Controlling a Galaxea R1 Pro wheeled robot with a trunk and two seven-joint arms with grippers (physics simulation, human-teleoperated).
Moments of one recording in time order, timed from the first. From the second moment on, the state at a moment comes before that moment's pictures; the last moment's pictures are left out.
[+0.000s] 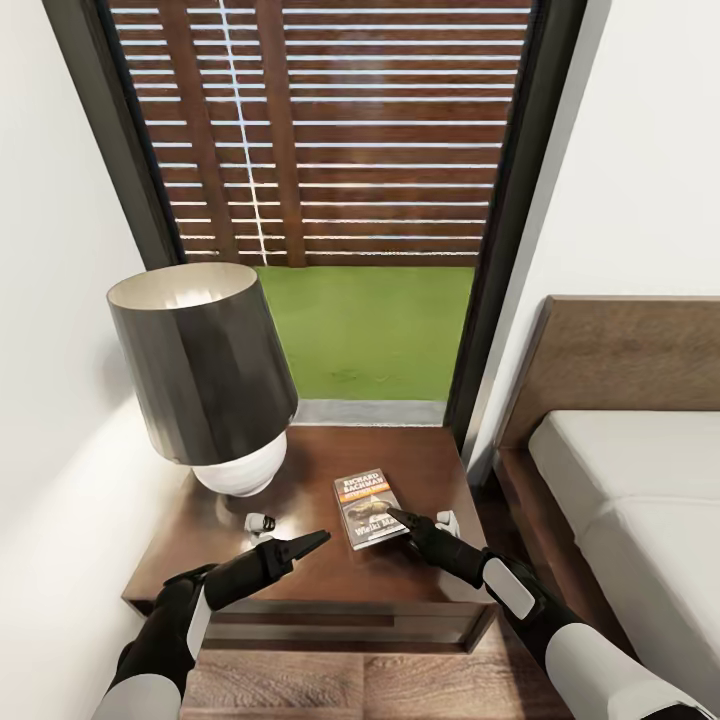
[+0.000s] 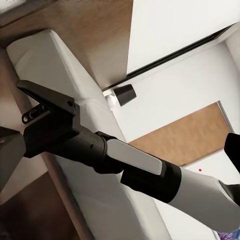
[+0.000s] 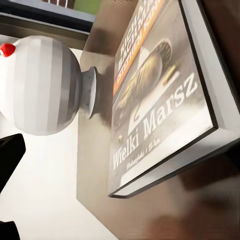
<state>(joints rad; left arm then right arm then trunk) -0.51 -0.13 0.46 -0.82 -0.08 0.61 -1.56 -0.68 -0.05 0.29 -0.44 -1.02 0.43 0.66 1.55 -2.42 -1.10</state>
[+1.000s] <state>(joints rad) -0.52 -0.13 0.46 -0.82 -0.08 0.61 -1.56 -0.68 -0.05 0.29 -0.44 -1.02 0.43 0.66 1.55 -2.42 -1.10</state>
